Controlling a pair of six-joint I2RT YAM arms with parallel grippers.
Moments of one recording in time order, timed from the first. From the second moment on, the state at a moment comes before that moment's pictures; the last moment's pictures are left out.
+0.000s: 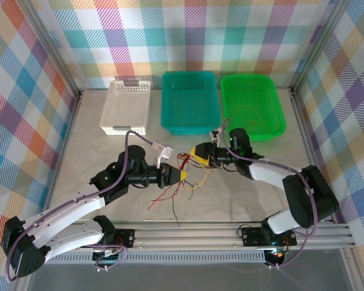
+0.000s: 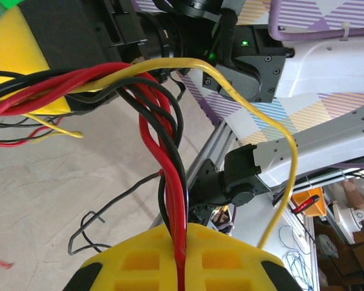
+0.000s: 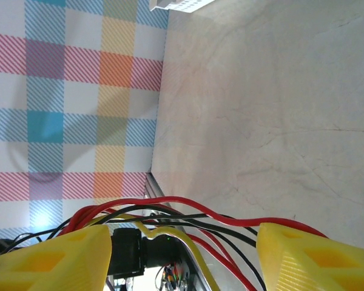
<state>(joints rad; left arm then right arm) -0.80 0.94 0.72 -0.16 0.53 -0.63 0.46 1.47 0.64 0.38 -0.86 0.98</state>
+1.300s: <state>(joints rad) -0.80 0.78 0.72 -0.47 0.25 -0.60 0.20 1.06 0.52 -0.03 -0.74 0.81</state>
